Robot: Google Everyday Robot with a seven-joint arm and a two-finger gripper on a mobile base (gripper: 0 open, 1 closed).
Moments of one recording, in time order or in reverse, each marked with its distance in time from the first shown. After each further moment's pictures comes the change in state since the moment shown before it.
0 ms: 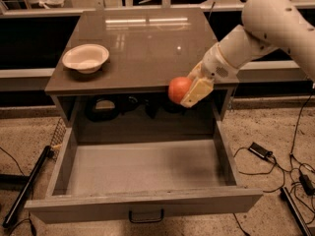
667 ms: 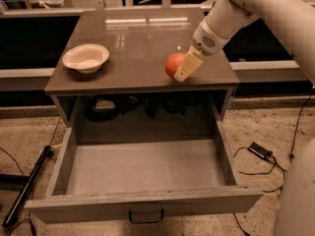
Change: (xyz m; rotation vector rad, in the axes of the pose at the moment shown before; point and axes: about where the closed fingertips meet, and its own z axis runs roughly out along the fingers) arm -0.034 -0.061 -0.021 0.107 0.114 0.189
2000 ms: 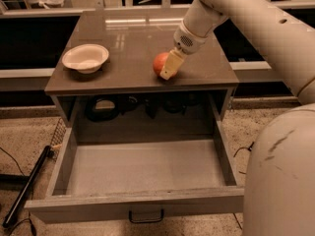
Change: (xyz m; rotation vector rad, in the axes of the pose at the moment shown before) arm -0.035 -0.008 0.036 0.017 0.058 0.030
